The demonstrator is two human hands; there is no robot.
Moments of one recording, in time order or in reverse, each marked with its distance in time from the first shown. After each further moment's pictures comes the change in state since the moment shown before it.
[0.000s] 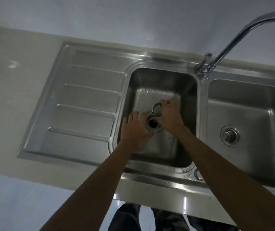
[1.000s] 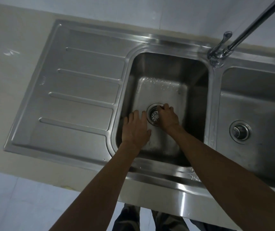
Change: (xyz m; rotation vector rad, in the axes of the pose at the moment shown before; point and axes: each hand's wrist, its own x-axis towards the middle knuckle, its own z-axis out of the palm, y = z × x) left_hand -0.007 -0.005 0.041 0.122 -0.097 -0.042; right_hand 0.016 0.025 0.085 -0.235 -0.231 0.026
